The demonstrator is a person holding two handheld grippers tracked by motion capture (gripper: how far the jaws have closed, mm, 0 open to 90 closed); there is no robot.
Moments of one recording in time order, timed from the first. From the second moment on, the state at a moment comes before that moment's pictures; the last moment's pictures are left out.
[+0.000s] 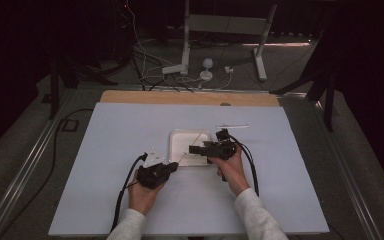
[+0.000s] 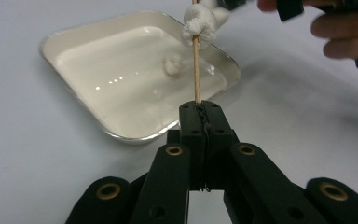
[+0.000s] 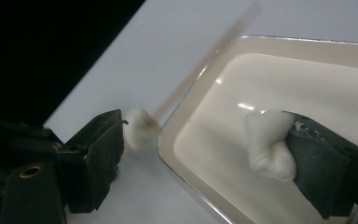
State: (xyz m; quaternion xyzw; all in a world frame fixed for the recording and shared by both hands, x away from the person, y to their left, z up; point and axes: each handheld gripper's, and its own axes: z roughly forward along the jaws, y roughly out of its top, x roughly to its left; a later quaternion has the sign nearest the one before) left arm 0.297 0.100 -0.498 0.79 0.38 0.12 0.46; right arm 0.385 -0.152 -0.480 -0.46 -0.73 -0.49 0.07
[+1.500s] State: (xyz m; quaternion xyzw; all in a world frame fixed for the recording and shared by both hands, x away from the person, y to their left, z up) left arm 0.295 0.098 -0.500 0.77 0.39 0.12 0.49; right arm 0.372 -0.119 -0.482 -0.43 -0.74 -0.50 0.16
